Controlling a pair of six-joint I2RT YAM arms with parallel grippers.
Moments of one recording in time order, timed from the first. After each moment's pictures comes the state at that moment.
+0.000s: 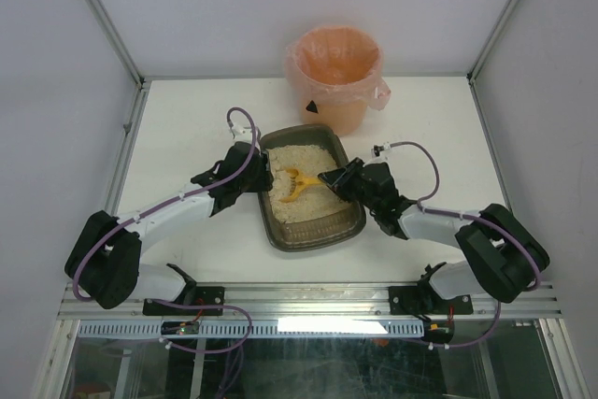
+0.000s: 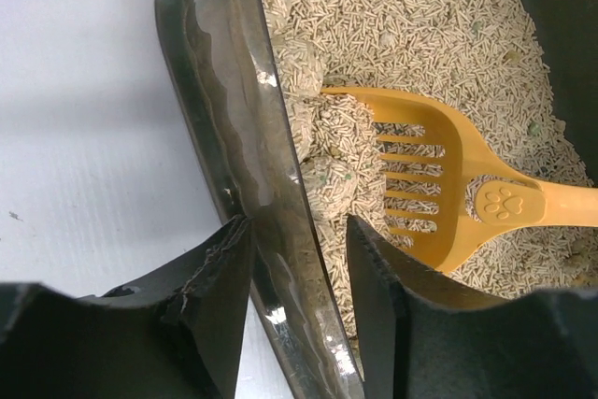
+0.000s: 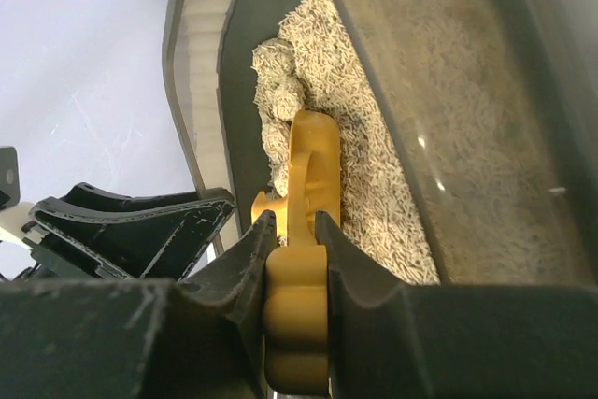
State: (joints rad) left arm -0.62 1.35 0.77 -0.12 -0.20 -0.50; right arm 0.67 1.39 0.48 0.53 0.03 1.23
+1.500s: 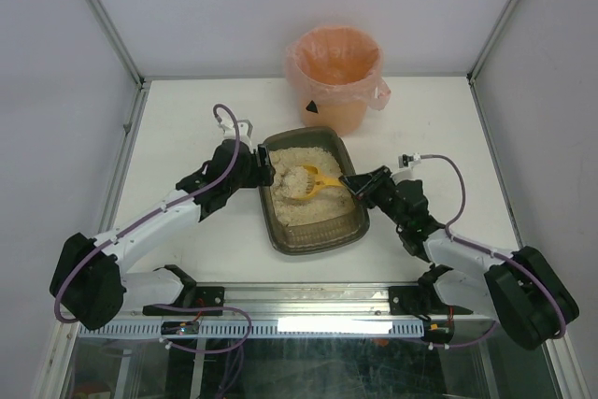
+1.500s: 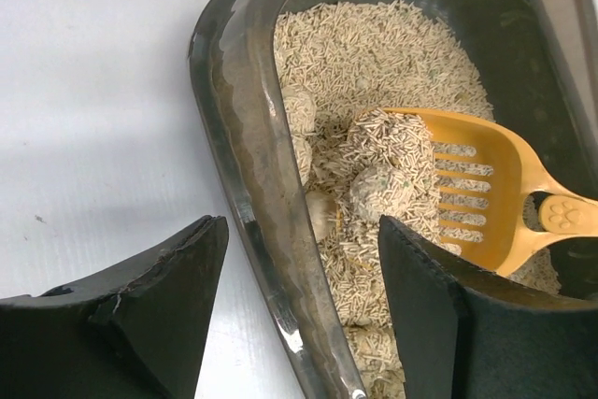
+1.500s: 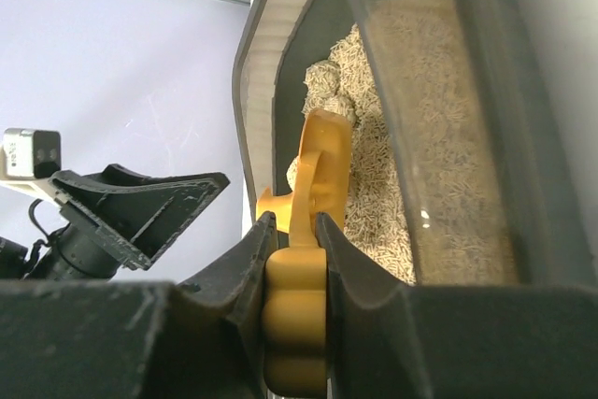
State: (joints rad) left arm -0.62 1.22 0.78 -0.17 -0.21 -0.51; right arm 0.55 1.10 0.24 0.66 -0.06 1.21
